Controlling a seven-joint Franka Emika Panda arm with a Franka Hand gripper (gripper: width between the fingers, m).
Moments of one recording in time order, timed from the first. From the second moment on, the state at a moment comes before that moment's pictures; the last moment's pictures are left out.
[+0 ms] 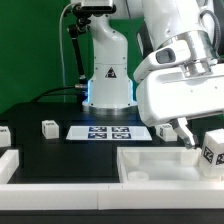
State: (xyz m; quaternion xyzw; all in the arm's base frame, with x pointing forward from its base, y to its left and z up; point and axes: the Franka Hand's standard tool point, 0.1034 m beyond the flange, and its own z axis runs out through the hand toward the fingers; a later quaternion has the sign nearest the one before) arm 0.624 0.118 0.081 -0.95 -0.16 -0.27 0.07
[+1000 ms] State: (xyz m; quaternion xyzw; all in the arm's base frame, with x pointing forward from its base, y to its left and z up) arm 0.653 0.105 0.102 -0.96 -0.16 -0.23 0.08
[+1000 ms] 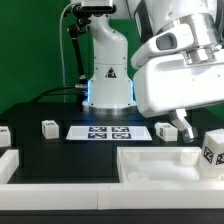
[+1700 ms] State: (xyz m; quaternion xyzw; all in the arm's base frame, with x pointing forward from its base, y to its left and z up) arm 0.646 0.125 0.109 -0.98 -0.16 -0.01 0.13
